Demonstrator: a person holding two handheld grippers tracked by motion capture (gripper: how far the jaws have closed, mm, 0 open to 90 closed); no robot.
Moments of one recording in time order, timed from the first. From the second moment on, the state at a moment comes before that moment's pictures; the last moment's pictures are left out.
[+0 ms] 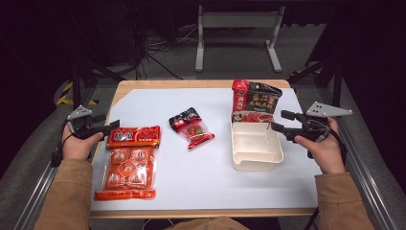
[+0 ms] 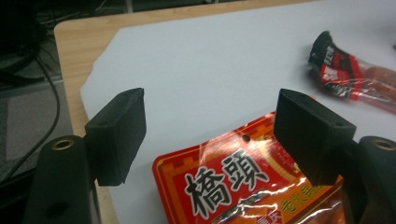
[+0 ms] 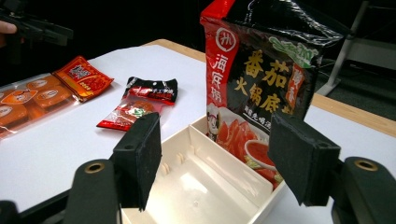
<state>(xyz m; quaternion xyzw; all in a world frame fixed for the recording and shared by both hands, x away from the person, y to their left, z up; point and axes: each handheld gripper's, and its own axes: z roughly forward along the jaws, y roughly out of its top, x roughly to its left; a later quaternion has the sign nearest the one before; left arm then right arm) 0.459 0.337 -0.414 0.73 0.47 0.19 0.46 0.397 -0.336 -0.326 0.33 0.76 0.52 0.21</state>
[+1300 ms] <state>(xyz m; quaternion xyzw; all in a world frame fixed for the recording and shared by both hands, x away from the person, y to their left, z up) 0.463 0.339 -0.457 0.75 0.50 0.07 0.43 0.400 -0.331 -0.334 0.32 0.77 0.51 0.20</state>
